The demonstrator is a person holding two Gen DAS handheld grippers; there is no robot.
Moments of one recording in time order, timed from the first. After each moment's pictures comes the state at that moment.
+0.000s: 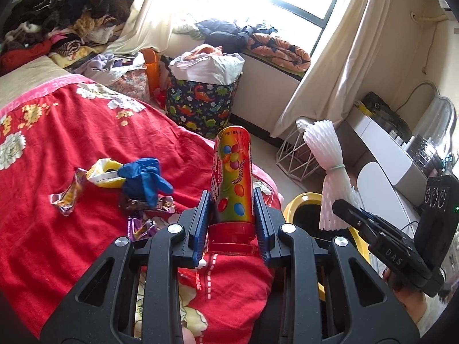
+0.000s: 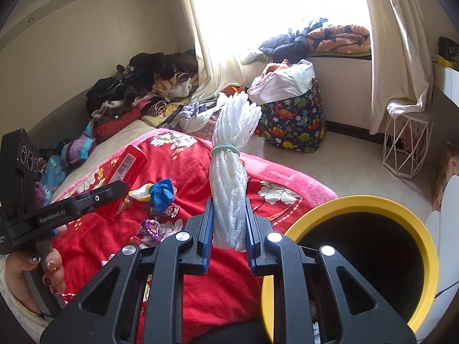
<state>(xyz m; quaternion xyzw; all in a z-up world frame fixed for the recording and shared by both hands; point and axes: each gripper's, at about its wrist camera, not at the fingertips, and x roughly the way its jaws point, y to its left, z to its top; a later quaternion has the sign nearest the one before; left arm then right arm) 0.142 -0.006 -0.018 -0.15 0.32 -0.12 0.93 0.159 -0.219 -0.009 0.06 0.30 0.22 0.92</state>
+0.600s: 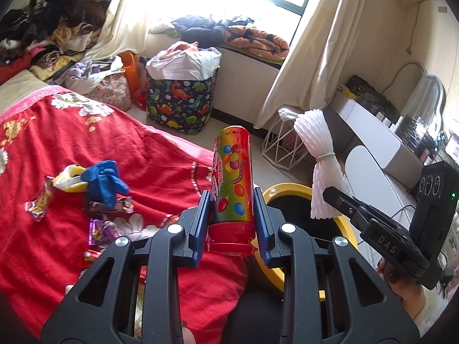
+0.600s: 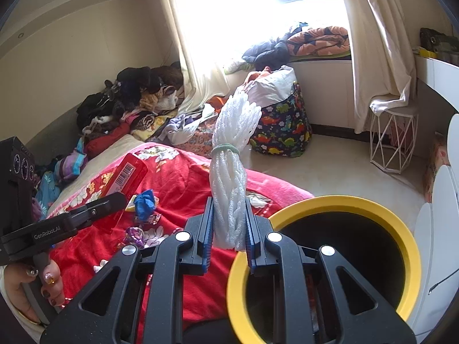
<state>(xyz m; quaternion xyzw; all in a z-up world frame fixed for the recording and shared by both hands) 0.144 -0.062 -0.013 -0.12 0.33 -0.16 0.92 0.150 -0.269 -0.008 0.09 0.29 0.19 0.93</state>
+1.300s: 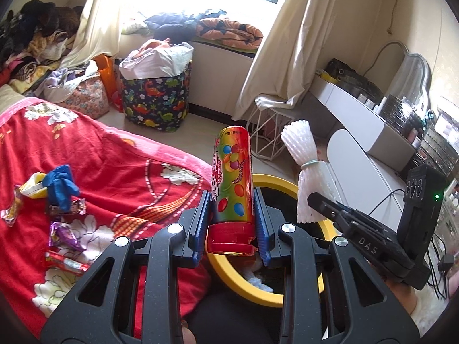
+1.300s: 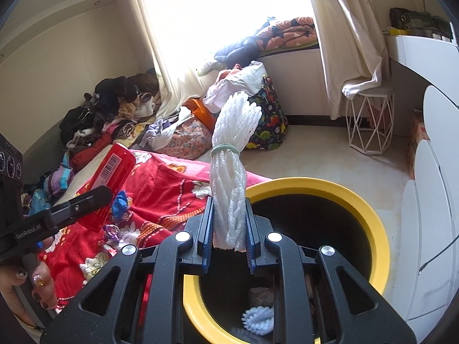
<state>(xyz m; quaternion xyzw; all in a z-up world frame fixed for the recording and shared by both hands) 0.145 -0.129 -0.014 -0.09 0.33 -0.20 0.92 0.133 -0.331 -0.025 0.13 0.30 0.14 0.93</state>
